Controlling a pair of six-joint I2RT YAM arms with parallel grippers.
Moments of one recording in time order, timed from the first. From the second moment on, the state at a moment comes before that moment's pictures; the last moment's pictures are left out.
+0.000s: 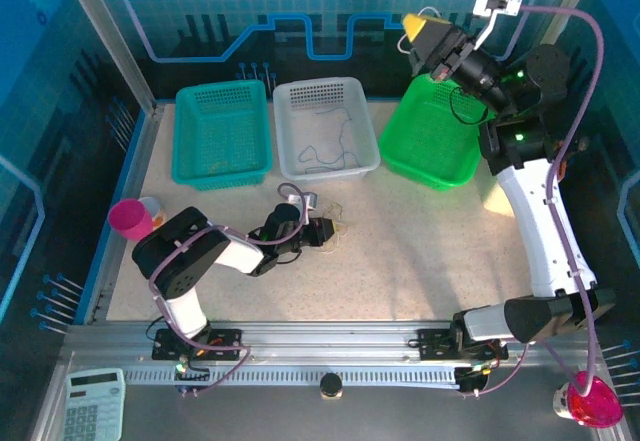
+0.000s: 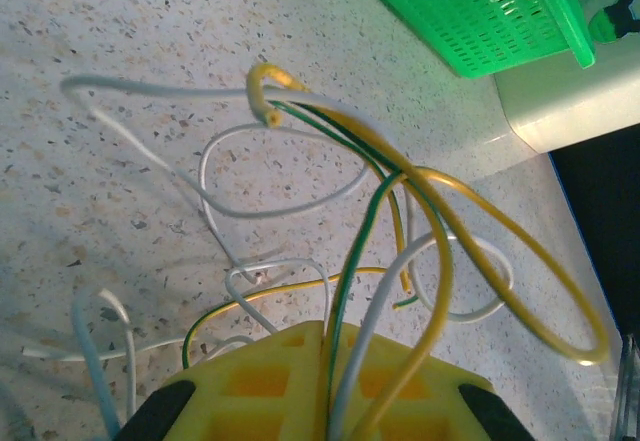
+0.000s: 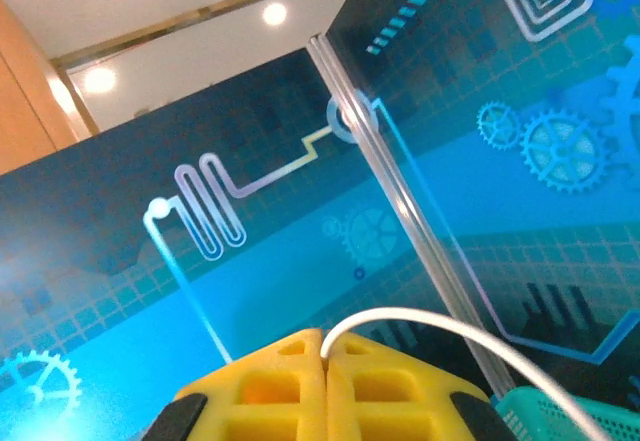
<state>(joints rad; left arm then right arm) -0.67 1.76 0.53 0.78 0.21 -0.80 0.17 1.39 1.71 0.18 -0.73 0.87</state>
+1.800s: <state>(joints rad) -0.67 1.18 0.59 0.36 0.14 -0.80 0.05 1.77 1.51 -0.21 -0.20 0.51</state>
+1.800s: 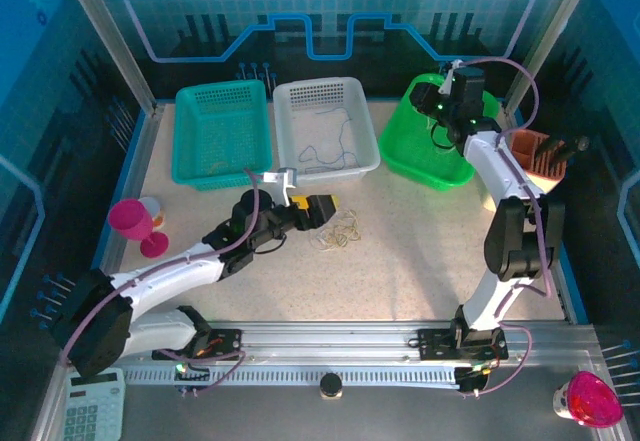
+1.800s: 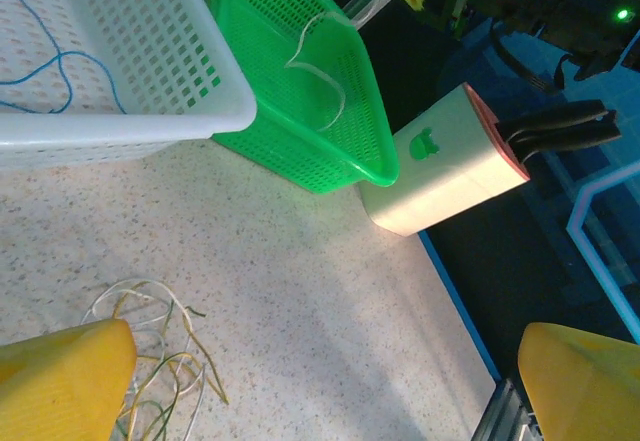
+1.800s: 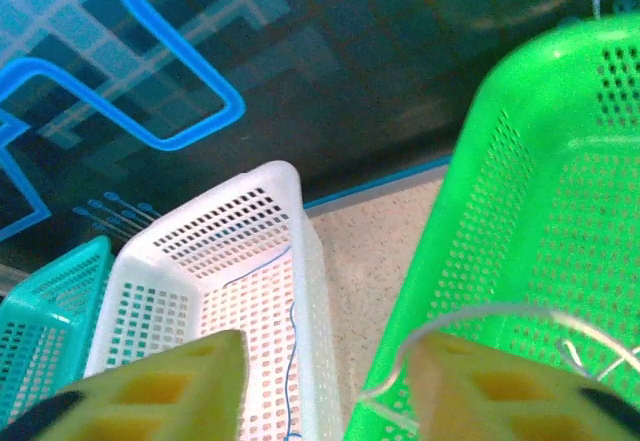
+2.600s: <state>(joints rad) -0.67 1.07 0.59 -0.04 -0.09 -0.92 0.44 1.45 1.12 -0.32 -0.22 0.40</state>
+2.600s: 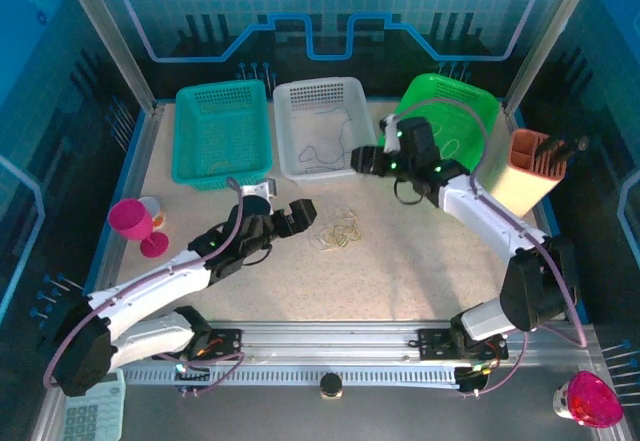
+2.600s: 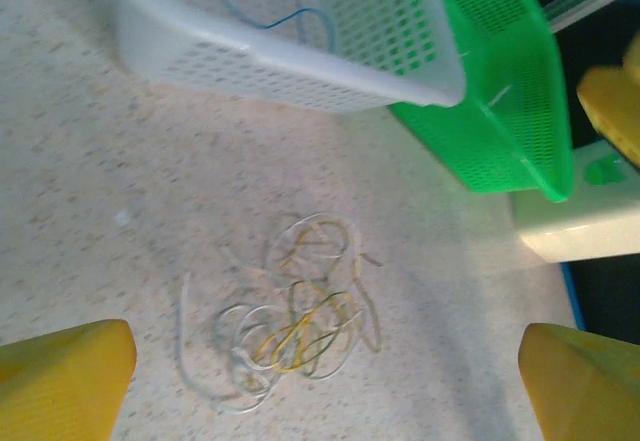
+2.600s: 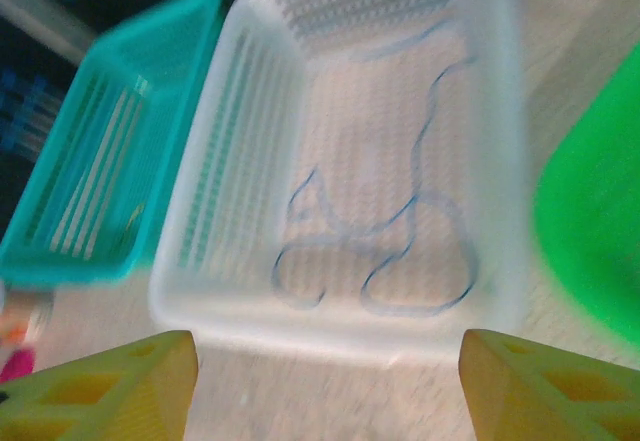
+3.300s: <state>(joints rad) -0.63 1.06 0.57 -0.24 -0.17 -1.07 0.67 1.60 1.06 -0.36 -0.24 0.28</state>
